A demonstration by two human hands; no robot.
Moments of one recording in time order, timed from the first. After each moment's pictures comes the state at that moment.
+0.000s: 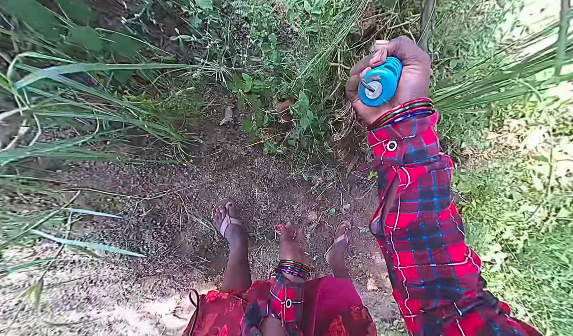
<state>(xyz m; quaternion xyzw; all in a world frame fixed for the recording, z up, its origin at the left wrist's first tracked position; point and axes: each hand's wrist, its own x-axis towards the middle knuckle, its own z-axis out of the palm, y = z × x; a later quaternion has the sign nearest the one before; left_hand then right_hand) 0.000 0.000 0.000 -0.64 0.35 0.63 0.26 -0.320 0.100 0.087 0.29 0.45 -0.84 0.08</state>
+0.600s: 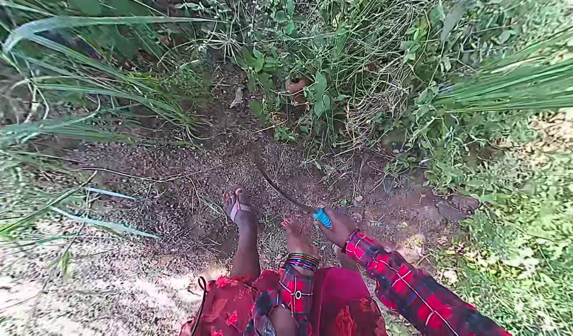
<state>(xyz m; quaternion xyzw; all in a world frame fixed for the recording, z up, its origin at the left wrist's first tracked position) 0.001 0.006 -0.002 -0.72 0.31 0.57 0.23 -0.019 0.130 -0.020 0.02 0.81 -0.23 0.53</state>
